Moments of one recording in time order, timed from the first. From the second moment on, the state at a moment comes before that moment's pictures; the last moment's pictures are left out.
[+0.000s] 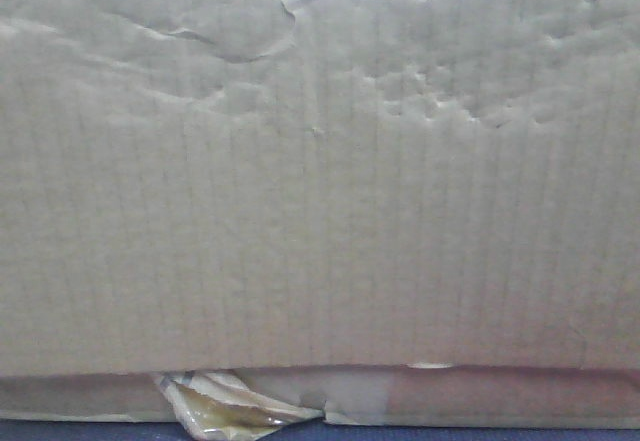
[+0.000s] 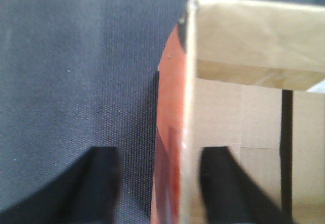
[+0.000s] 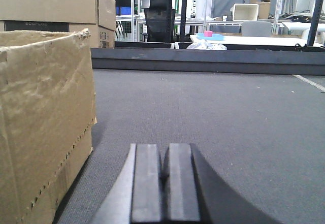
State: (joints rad) left arm 0.34 1.53 -1.26 -0.18 1.03 0.36; right arm -0.08 0.00 0.00 0.06 0.04 -0.03
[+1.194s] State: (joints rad) left arm -0.10 1.40 -2.01 0.17 1.22 -0.33; right arm -0.08 0.00 0.00 0.06 0.04 -0.03
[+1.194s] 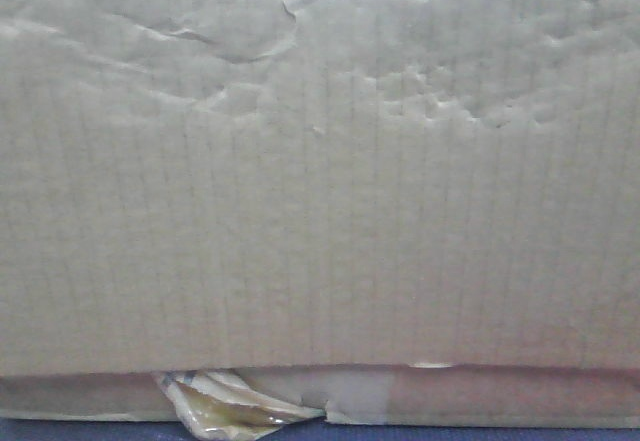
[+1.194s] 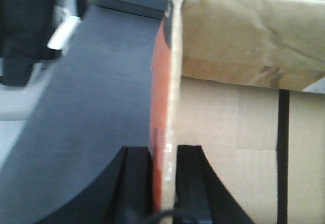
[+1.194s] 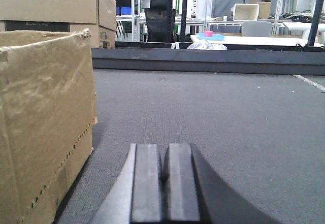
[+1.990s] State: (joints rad) left arm -0.68 1.67 -1.80 0.41 1.24 -0.73; right arm -0.08 0.00 0.00 0.06 0.04 -0.03
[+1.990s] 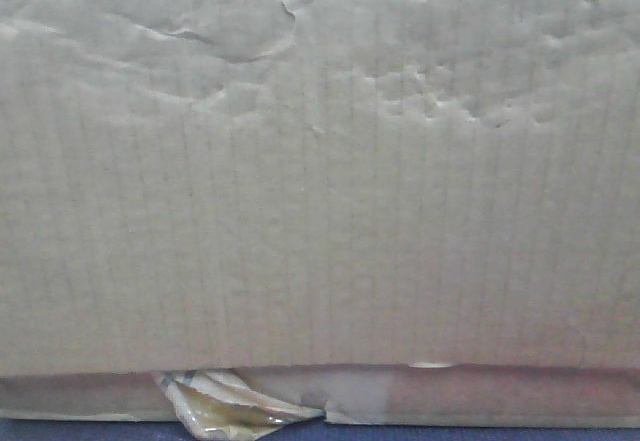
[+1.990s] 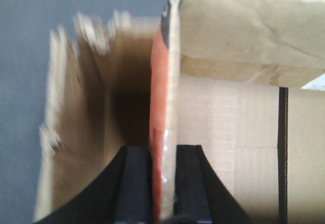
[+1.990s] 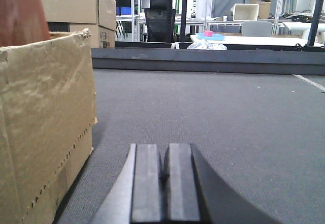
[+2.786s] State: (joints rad) left arm -0.68 1.67 -1.62 0.29 1.19 -0.78; right arm -0.08 0.00 0.00 0.06 0.04 -0.03
